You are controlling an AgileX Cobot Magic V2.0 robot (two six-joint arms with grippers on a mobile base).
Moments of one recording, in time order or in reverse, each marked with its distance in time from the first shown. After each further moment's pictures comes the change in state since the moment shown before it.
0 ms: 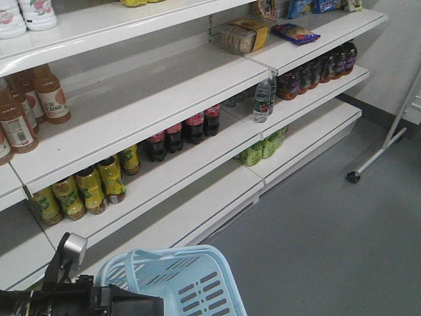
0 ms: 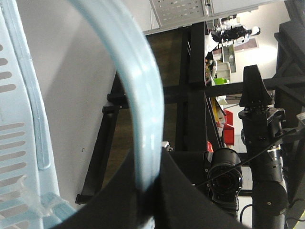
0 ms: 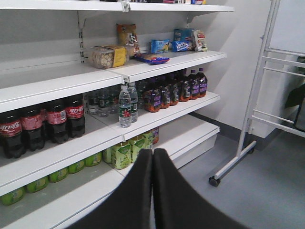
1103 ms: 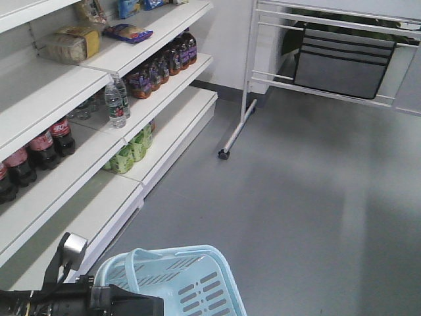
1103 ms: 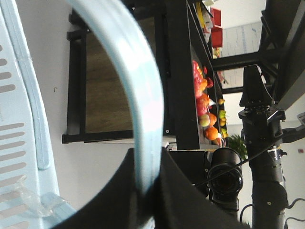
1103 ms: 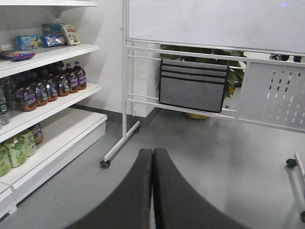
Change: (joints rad) left arm 0.000 0.000 0.000 0.000 0.000 0.000; right arm 0.000 0.000 0.000 0.000 0.000 0.000
